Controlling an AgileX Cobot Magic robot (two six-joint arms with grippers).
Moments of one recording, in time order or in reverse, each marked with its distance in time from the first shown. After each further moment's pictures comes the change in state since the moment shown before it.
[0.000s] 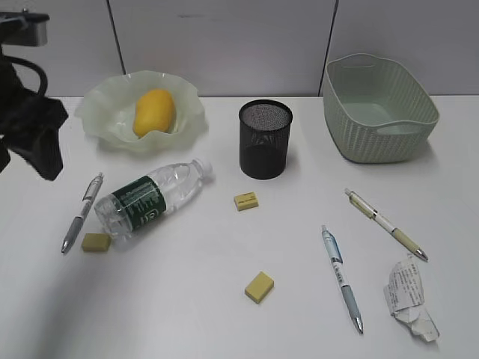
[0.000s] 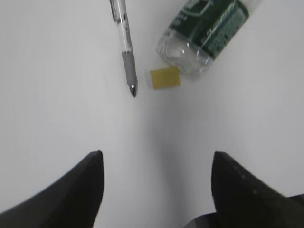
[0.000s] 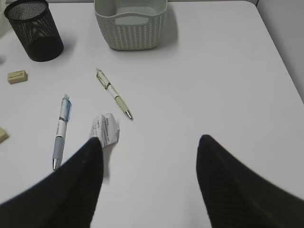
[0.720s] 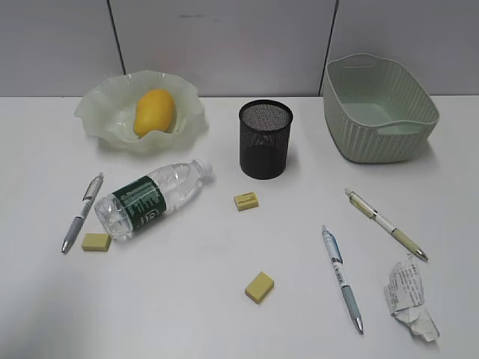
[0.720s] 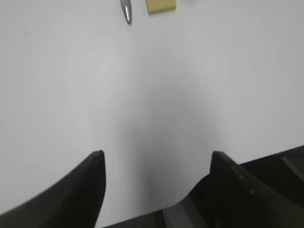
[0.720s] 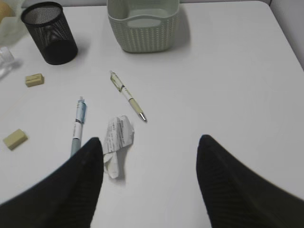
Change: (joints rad) left arm -0.036 -0.616 0.598 -0.009 -0.211 0.002; right arm 0.000 0.000 -0.001 0.038 -0.004 0.000
